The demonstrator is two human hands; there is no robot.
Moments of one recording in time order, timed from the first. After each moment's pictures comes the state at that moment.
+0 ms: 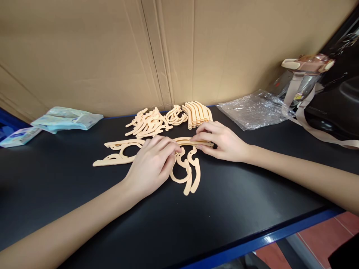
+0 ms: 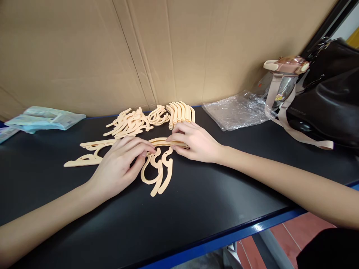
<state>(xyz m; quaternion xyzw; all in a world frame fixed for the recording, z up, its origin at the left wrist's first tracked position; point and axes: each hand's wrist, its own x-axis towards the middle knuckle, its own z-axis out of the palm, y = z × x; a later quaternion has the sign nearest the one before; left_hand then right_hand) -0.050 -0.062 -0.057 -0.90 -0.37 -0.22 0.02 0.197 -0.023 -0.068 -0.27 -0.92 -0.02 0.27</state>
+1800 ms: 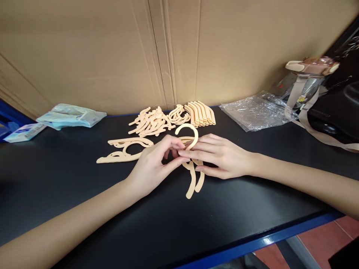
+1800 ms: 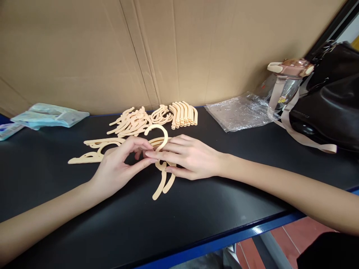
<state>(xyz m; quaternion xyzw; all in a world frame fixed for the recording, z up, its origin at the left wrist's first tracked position) -0.051 -0.064 -0.062 -0.85 -0.33 -0.38 -0.16 0.183 -0.047 -0.062 -0.13 -0.96 -0.06 0.24</state>
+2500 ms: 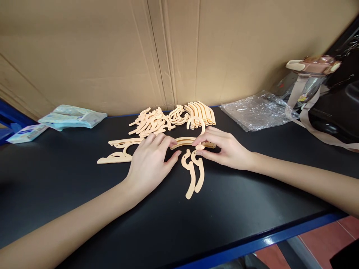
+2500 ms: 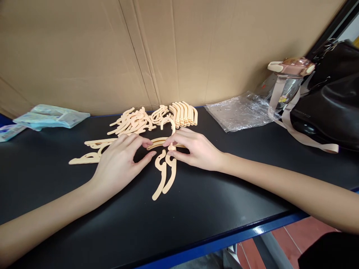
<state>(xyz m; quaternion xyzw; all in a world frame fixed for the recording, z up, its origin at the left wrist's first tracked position) -0.049 -0.061 -0.062 -0.85 -0.48 -0.21 0.10 0.185 -0.041 -0.069 -0.25 -0.89 0.10 0.37</state>
